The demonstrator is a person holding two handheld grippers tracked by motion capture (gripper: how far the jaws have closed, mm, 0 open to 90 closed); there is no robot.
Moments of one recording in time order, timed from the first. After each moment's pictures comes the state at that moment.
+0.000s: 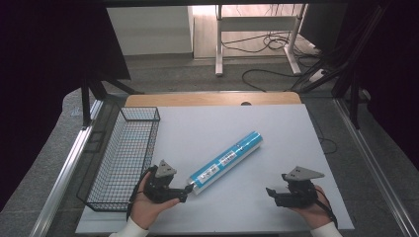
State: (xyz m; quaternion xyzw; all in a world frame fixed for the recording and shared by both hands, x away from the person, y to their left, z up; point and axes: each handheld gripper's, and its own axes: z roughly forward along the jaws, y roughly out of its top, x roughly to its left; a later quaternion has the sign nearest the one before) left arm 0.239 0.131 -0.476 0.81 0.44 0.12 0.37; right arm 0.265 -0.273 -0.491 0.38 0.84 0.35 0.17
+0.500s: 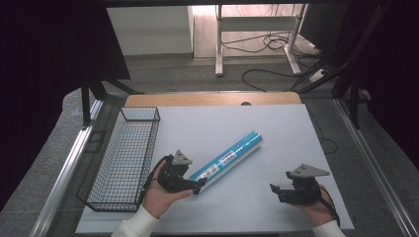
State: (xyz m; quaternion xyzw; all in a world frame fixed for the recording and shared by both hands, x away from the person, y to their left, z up) left arm 0.265 0.094 -0.451 0.83 0.41 0.09 0.35; right arm 0.272 -0.284 -0.493 0.40 0.82 0.36 0.18
